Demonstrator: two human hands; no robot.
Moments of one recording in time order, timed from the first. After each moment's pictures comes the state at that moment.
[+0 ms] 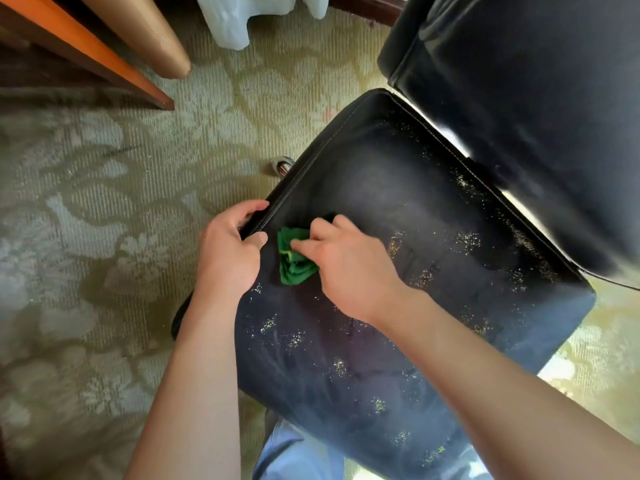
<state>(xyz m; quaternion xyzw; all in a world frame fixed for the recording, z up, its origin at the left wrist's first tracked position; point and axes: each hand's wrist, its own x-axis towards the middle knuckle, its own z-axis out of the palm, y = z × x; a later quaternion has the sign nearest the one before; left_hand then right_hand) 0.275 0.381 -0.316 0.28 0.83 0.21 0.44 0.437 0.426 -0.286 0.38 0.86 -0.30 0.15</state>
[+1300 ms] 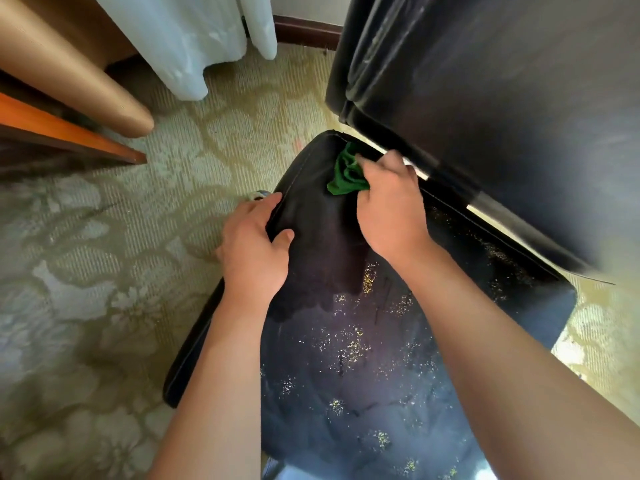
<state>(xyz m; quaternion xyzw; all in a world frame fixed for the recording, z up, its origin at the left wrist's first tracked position) 0.313 0.454 -0.330 0.42 0.79 0.17 0.41 0.477 0.531 -0.300 0.69 0.68 -0.26 -0.02</state>
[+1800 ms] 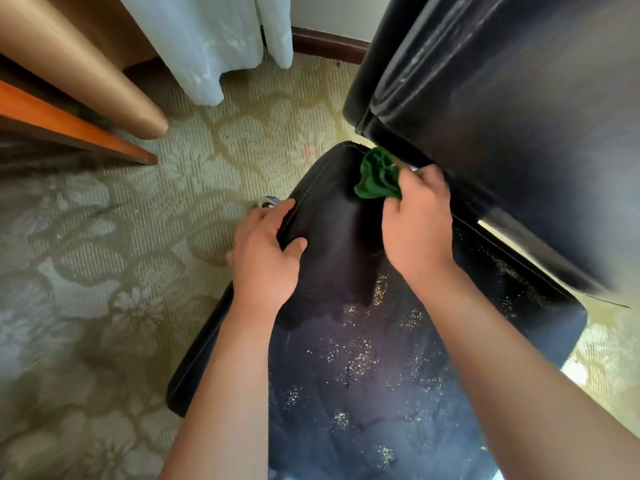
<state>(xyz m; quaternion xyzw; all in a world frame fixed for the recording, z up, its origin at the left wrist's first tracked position) 0.309 0.452 -0.332 0.41 0.79 0.19 0.42 0.479 0.525 -0.295 0.73 0.65 -0.20 -0.09</state>
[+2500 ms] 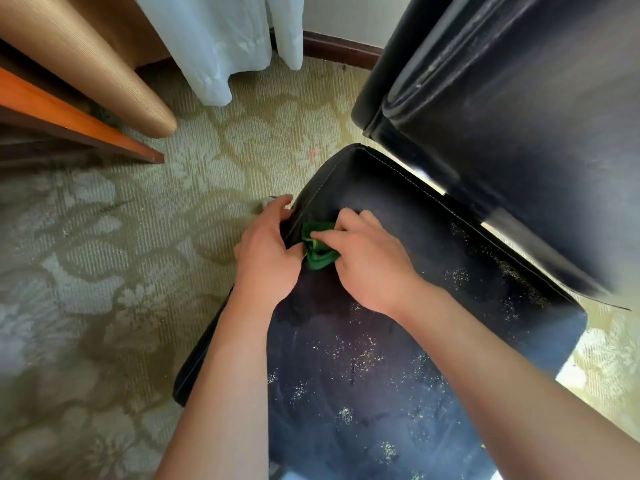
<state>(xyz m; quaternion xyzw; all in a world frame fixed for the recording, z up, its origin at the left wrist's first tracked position) 0.296 0.452 -0.331 0.41 0.76 0.18 0.47 0.448 0.492 -0.285 0.49 0.79 -0.34 0.12</state>
